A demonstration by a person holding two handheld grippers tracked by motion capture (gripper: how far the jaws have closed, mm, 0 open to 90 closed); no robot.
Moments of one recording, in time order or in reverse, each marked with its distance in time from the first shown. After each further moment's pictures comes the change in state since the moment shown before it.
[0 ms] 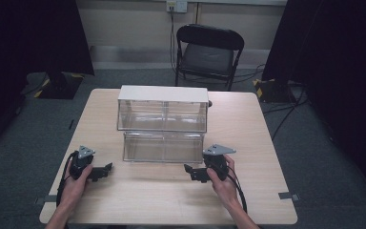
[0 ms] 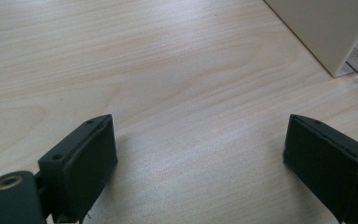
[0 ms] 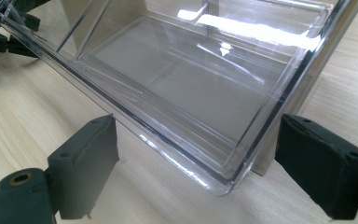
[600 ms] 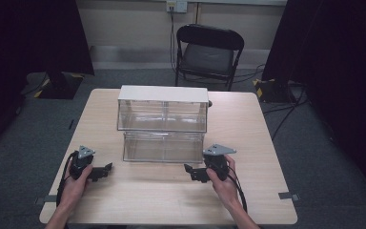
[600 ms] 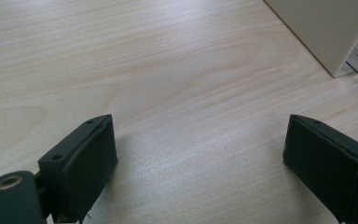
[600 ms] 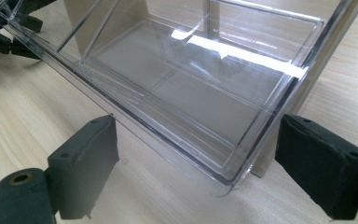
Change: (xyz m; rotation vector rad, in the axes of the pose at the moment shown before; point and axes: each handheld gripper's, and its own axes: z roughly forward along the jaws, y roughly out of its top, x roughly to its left) left arm 0.000 0.000 0.000 0.000 0.001 -0.001; right arm 0.002 0.002 -0.004 -0.008 -0.004 -0.013
